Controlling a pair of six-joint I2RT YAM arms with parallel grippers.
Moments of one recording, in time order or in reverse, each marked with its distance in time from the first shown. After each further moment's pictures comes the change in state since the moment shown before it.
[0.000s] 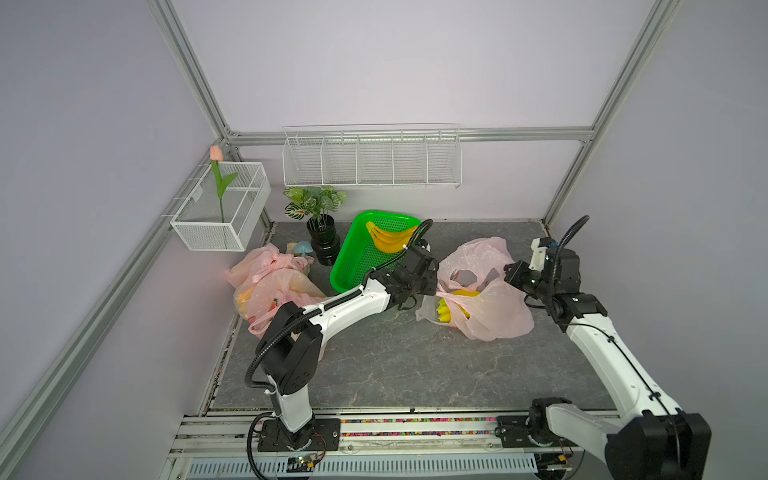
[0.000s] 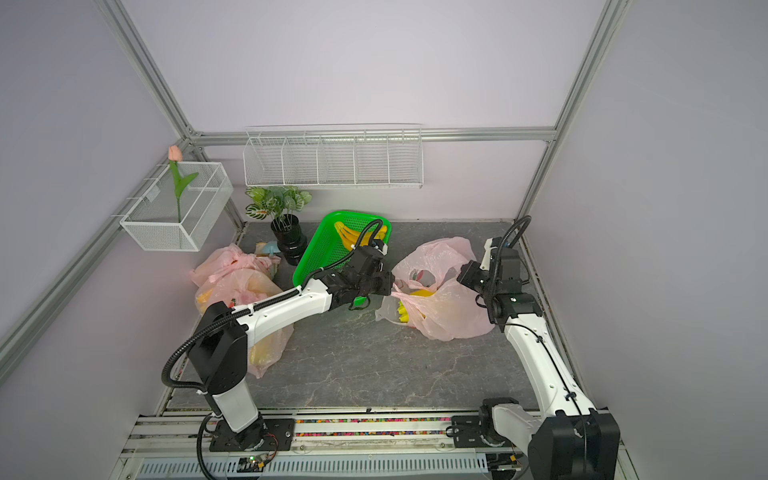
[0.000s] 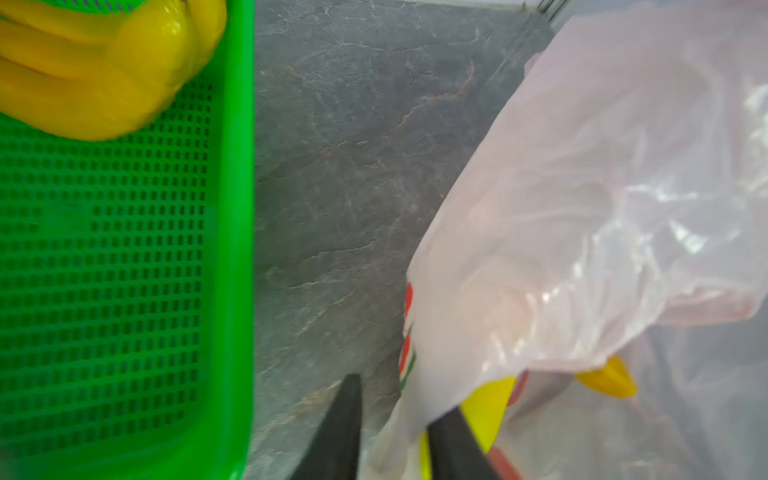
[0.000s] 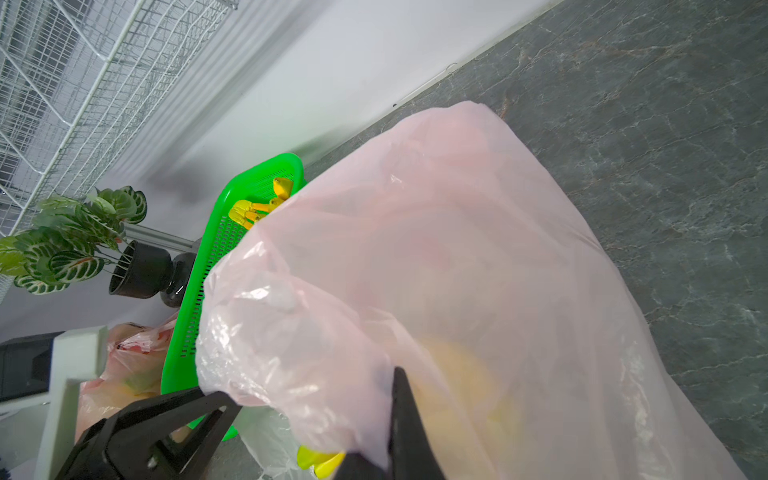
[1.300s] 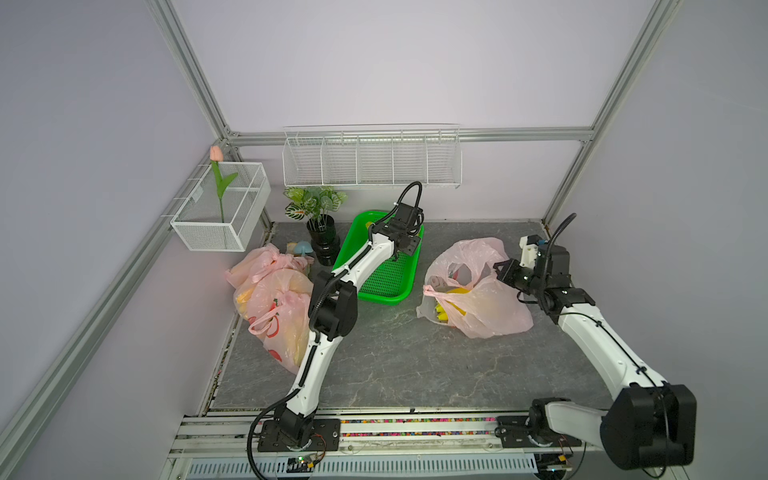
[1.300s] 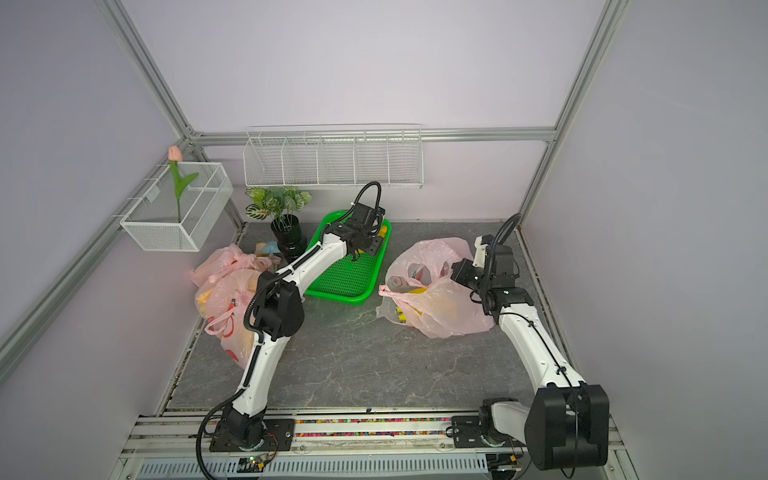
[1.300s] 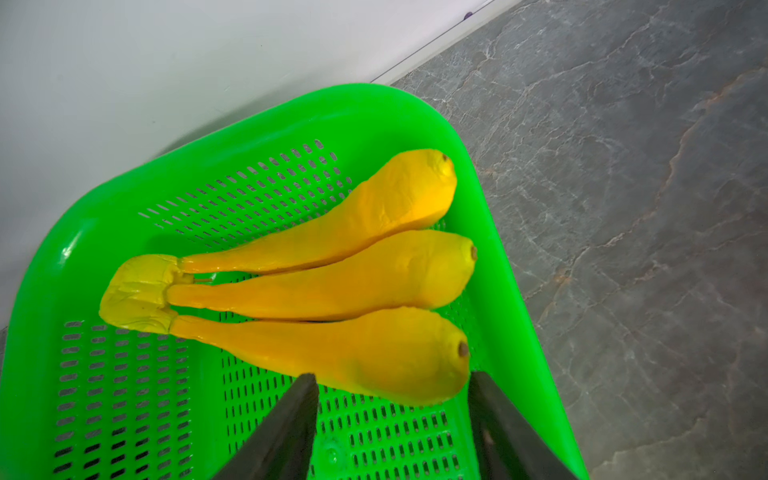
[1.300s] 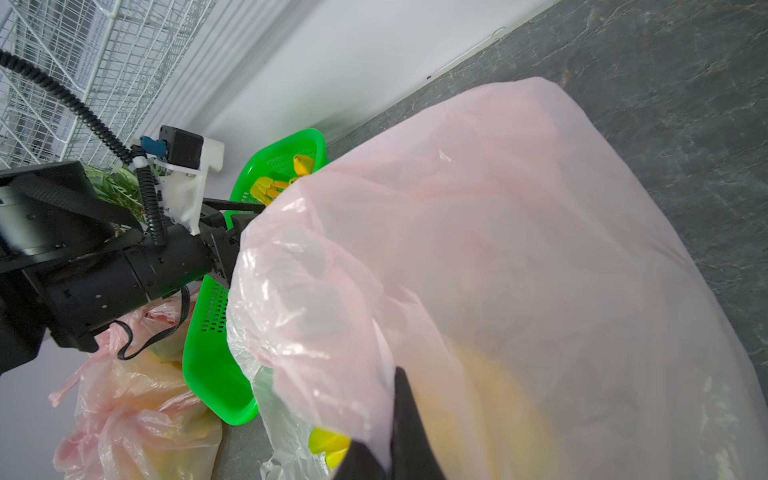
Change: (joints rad) left arm 0.255 0.619 0.859 -0.353 -0.049 0.610; right arm 0.000 0.105 -0.005 0.102 -0.115 -0.011
